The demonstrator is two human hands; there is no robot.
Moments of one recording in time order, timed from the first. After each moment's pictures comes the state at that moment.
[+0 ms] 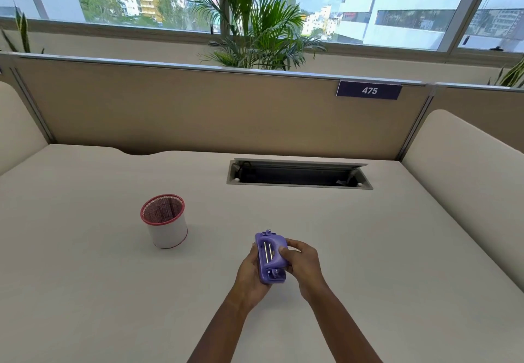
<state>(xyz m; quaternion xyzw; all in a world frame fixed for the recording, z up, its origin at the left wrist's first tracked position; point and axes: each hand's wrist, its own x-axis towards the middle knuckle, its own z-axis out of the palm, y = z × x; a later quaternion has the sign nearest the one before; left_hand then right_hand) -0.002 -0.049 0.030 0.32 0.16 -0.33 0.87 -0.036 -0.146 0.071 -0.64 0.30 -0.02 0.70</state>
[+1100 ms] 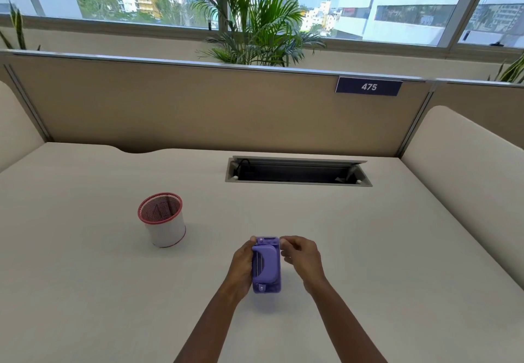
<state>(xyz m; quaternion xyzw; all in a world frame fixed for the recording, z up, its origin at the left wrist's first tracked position) 0.016 -0.040 0.019 0.52 0.10 -0.26 0.81 -0.032 -0.153 0.070 -0.75 0.26 -0.05 0.60</state>
